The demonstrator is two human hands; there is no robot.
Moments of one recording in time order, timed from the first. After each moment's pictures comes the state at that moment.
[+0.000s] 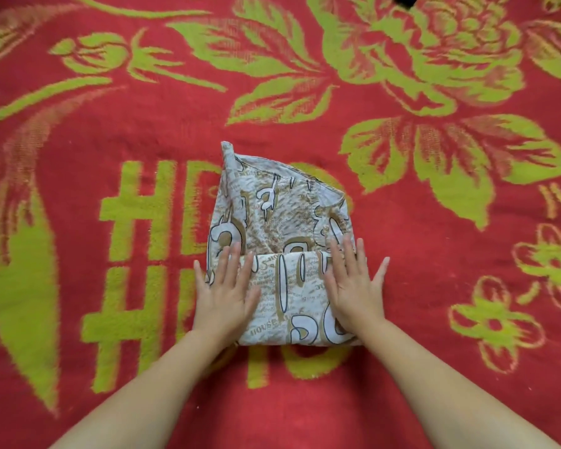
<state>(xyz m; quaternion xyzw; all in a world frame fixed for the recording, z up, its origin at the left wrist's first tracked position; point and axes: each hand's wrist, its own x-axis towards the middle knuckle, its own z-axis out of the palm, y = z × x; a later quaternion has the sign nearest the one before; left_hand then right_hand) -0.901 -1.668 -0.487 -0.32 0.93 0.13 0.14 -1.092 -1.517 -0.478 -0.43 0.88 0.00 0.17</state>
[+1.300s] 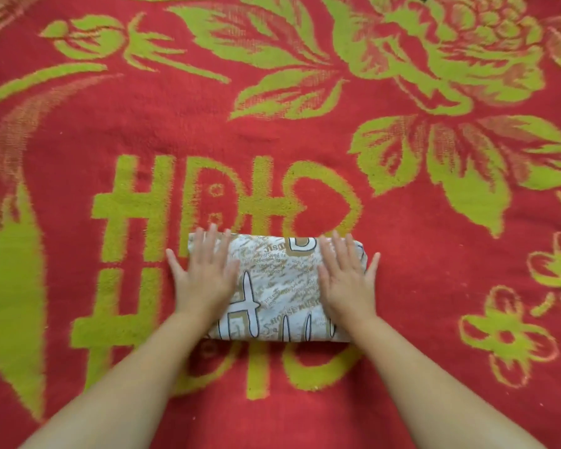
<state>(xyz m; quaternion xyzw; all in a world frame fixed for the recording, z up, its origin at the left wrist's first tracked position) -0.903 -1.717 -0.502 -0.43 0.88 0.17 0.14 -1.095 -1.546 -0.496 -0.43 0.88 0.02 0.21</state>
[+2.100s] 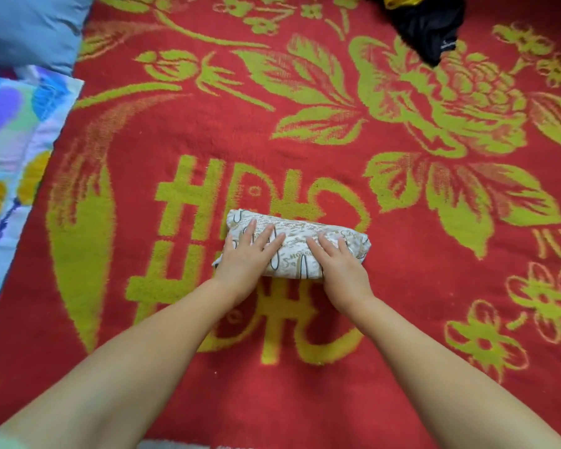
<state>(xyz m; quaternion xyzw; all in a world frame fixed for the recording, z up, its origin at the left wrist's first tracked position) -0.904 -1.701 -0.432 -0.26 0.94 0.11 0.17 -1.060 -1.570 -0.415 -0.52 0.82 0.04 0.22</state>
